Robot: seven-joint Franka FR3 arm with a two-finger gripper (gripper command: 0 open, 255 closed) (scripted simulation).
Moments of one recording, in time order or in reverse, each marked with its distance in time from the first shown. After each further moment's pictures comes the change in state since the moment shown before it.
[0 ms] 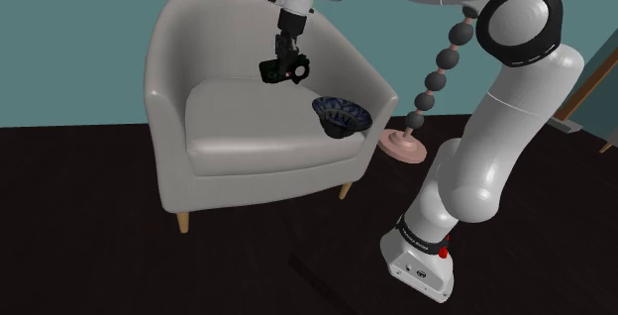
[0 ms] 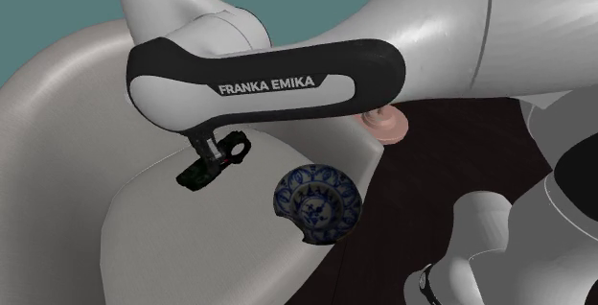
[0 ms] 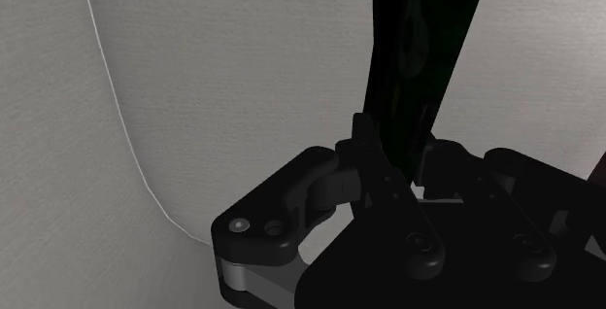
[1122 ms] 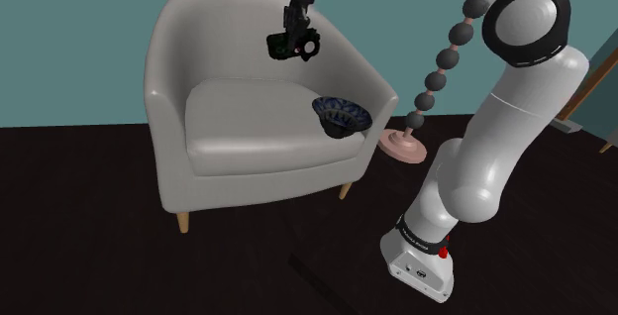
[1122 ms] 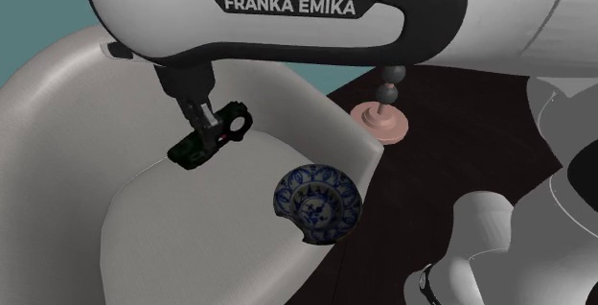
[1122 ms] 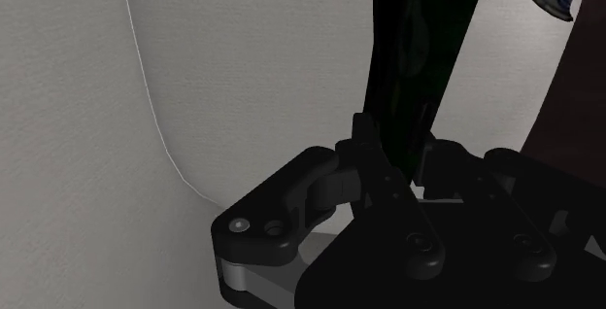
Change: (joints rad) arm 0.001 -0.028 0.000 0.180 -0.008 -0.207 0.012
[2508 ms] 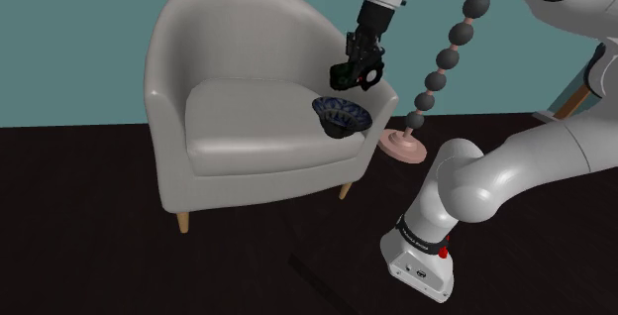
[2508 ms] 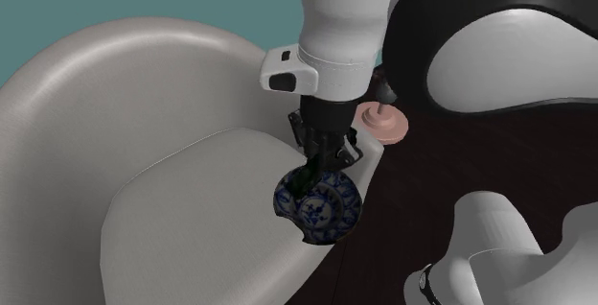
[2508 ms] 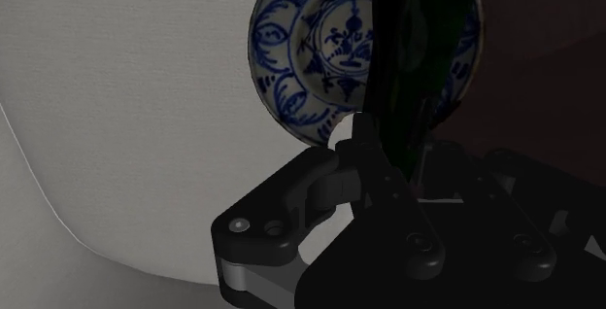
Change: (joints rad) arm -0.025 -0.672 0.072 -0.630 -0.106 -0.032 0.085
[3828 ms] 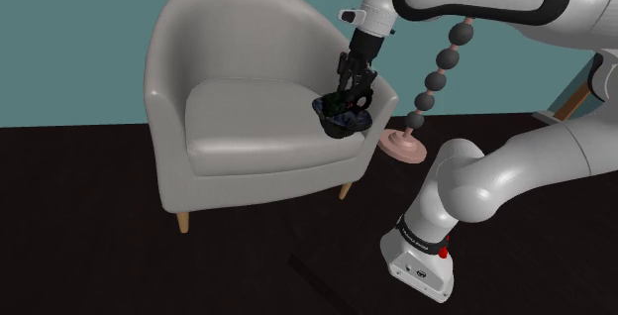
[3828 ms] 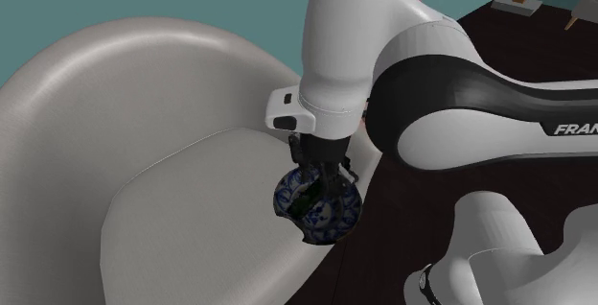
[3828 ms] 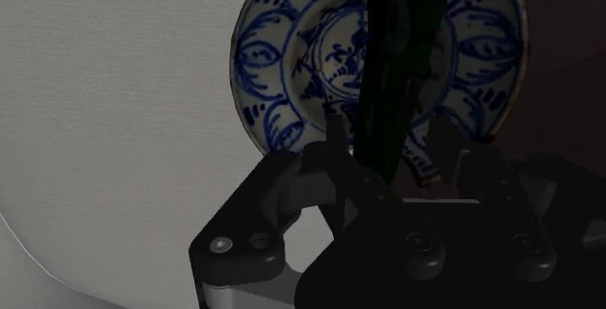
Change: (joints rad) arm -0.007 -0.031 -0.010 -0.177 -0.011 0.146 -0.001
